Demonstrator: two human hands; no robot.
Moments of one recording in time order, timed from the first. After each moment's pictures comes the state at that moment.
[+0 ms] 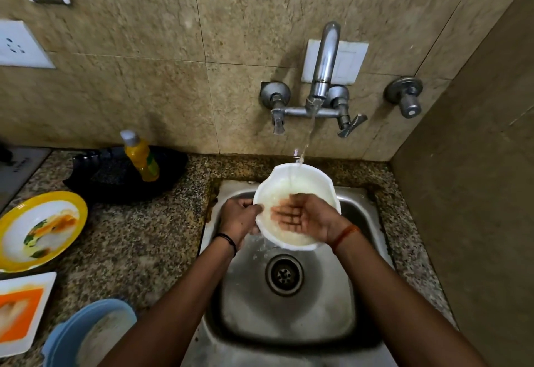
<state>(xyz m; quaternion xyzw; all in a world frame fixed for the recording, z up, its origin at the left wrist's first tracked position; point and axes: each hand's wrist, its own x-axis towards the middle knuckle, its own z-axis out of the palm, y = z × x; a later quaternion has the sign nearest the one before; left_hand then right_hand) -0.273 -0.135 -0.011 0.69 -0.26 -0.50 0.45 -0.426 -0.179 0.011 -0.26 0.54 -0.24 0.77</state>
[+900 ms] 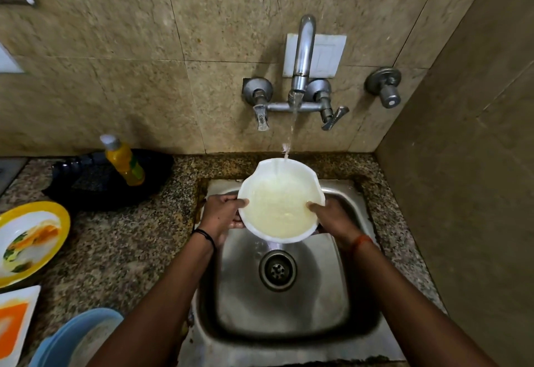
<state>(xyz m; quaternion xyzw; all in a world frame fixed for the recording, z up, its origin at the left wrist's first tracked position) -0.254 -0.137 -0.008 0.65 -0.25 -0.57 0.43 -0.483 -0.163 -0.010 -0.44 0.66 -0.26 0.55</state>
